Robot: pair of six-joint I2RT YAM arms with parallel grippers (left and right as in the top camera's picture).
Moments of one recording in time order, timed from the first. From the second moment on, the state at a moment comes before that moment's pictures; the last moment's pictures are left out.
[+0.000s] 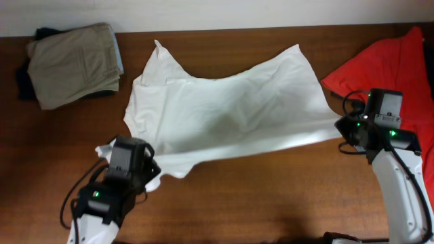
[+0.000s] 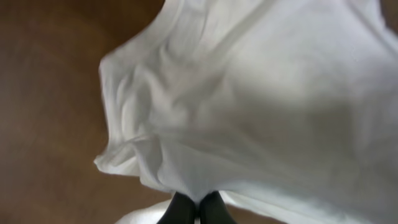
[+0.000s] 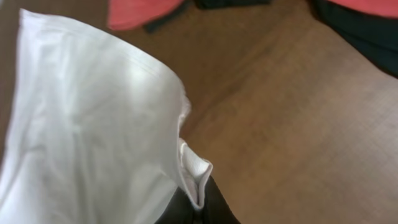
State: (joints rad) left arm -0.25 0.95 0.76 -0.85 -0.13 -0.89; right arm -0.23 1.30 0.98 -0.71 0.02 0.73
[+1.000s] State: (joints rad) left arm -0.25 1.61 0.77 -0.22 -0.45 -0.89; right arm -0.12 1.73 0.98 -0.16 0.03 0.72
